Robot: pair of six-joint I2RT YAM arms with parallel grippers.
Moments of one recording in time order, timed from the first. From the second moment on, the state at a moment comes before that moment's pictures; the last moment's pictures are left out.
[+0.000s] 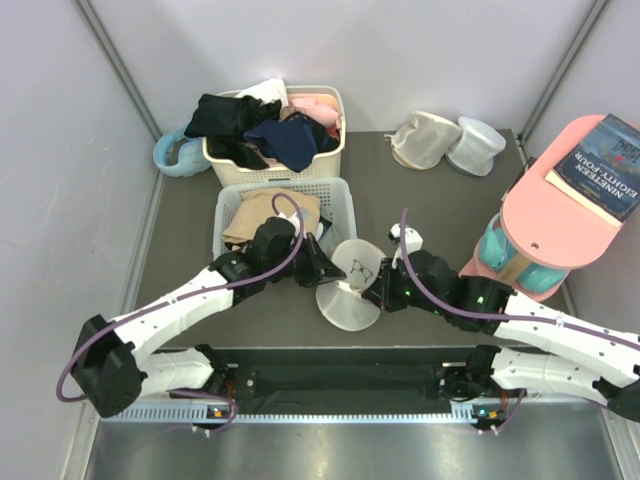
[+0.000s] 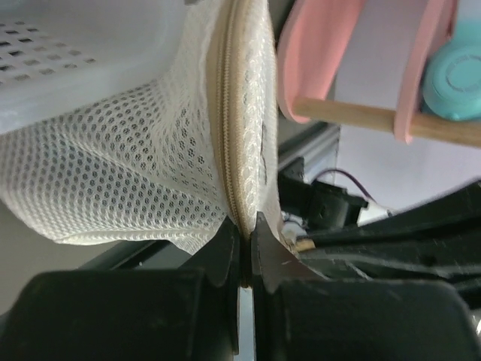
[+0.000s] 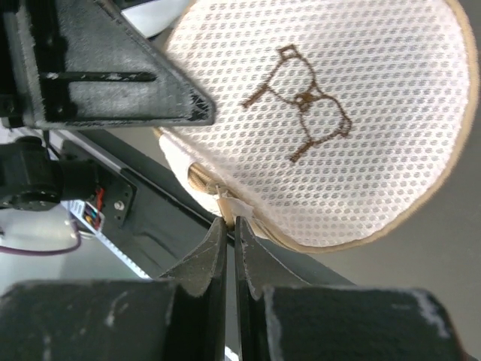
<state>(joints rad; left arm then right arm) -0.75 1.17 0.81 -0.22 0.31 -1.10 1.07 0.91 0.81 -0.52 0.18 0.76</state>
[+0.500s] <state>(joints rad) -0.61 1.04 0.76 -0.32 0.37 -1.06 1.19 0.95 0.83 -0.61 0.16 0.79</state>
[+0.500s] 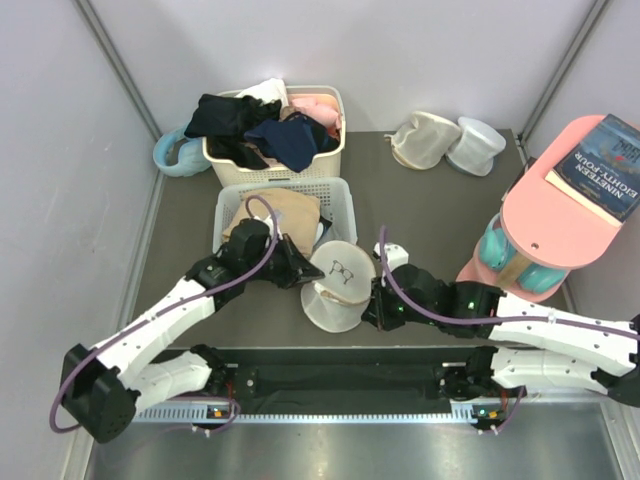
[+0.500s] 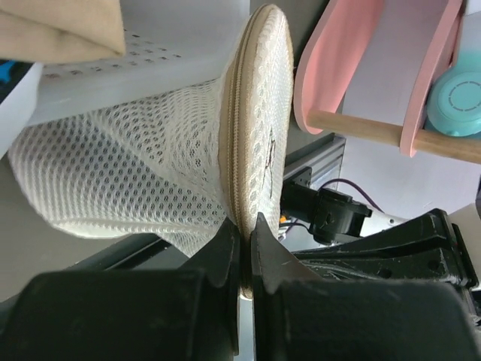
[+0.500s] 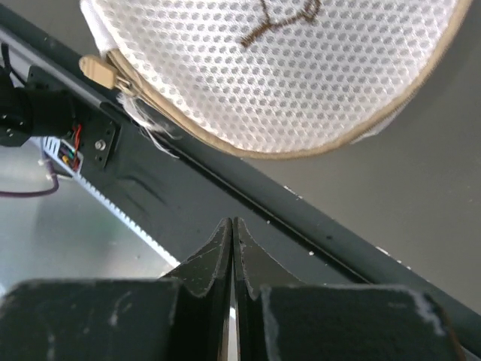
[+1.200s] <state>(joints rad) -0.77 0.95 0.78 -0.49 0.05 -1.18 1.31 1.37 1.31 -0.81 0.40 0.87</state>
